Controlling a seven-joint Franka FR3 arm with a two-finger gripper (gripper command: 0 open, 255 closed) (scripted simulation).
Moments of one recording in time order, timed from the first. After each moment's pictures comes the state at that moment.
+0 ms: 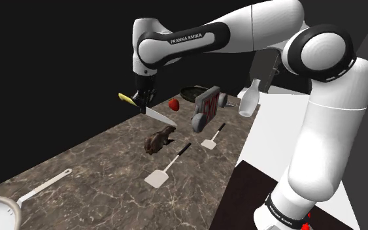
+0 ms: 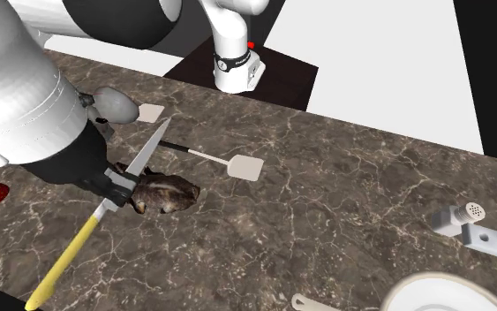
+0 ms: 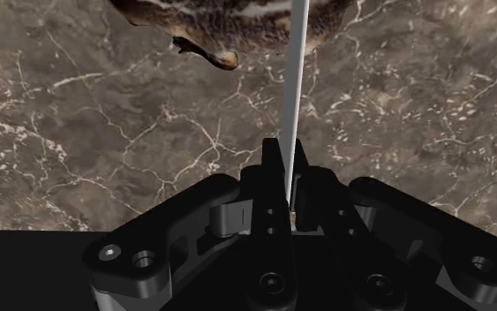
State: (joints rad) arm -0.01 0.21 0.38 -1.72 -0.09 1.94 0.15
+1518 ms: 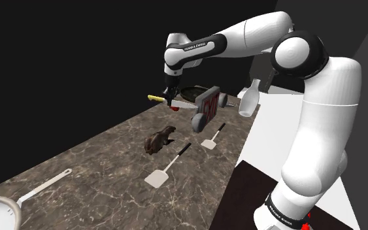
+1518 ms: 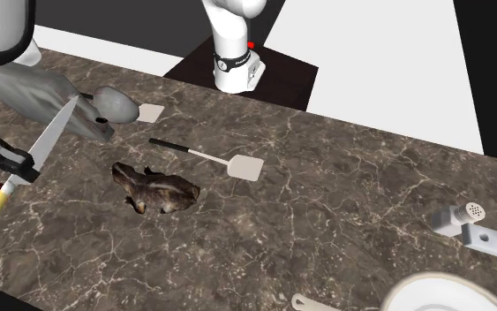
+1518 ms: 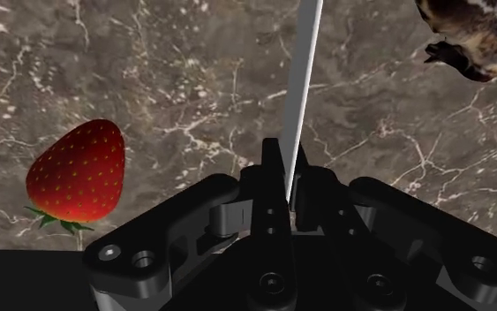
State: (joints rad) arm -0.21 0.29 0.25 -1.70 -0.07 2.00 -0.19
